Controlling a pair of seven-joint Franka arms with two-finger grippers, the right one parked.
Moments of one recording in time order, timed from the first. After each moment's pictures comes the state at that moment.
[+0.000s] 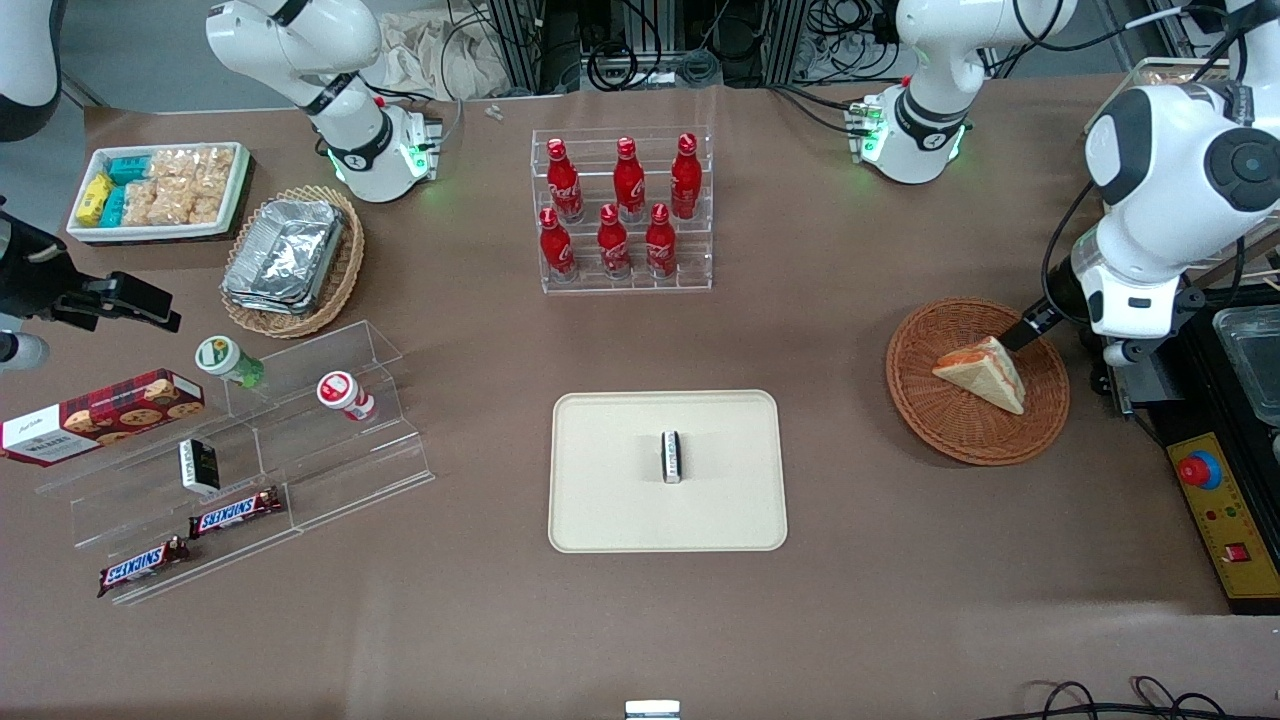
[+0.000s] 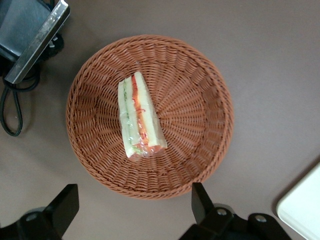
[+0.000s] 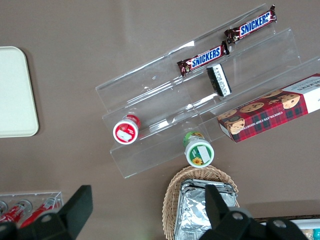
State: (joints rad) arm 0.06 -0.12 -0.06 -2.25 0.00 2.10 -0.68
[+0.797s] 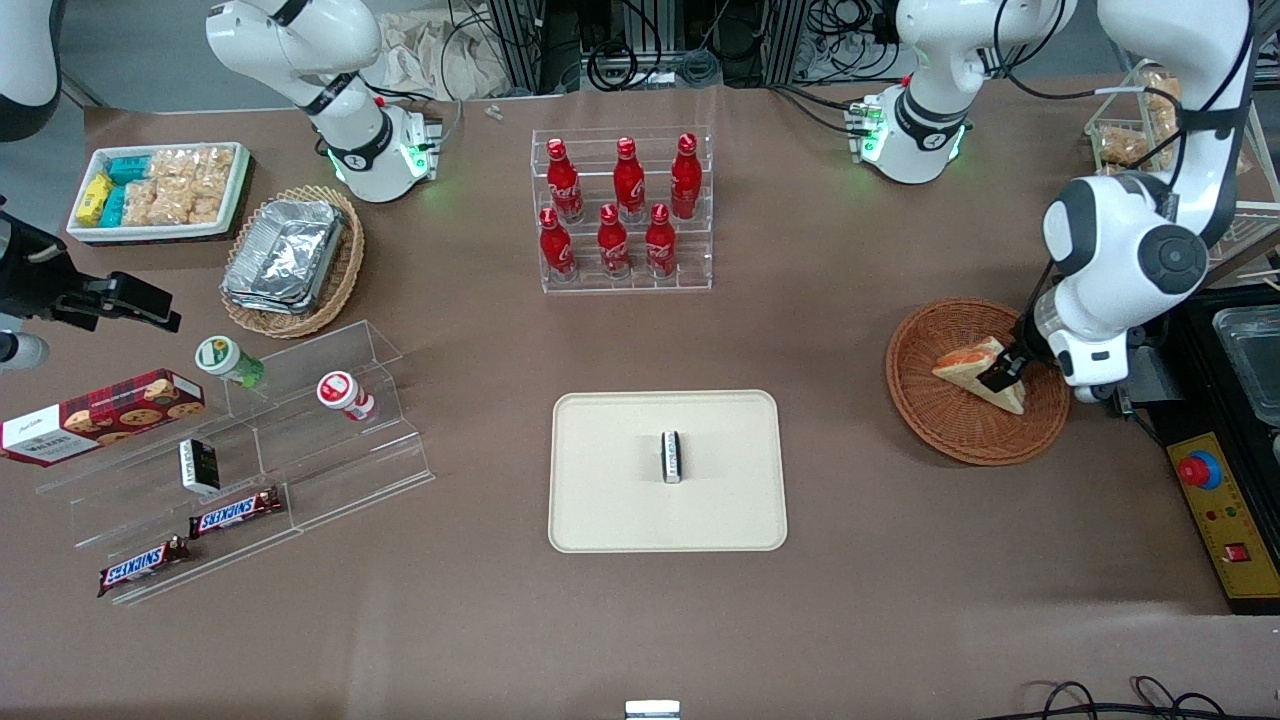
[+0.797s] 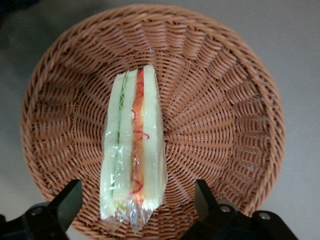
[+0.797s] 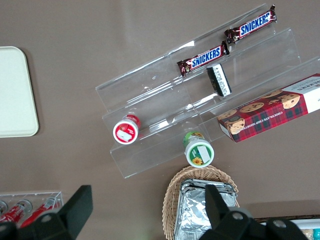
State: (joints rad) arm 0.06 0.12 -0.03 -2.33 -0.01 2.37 -0.86
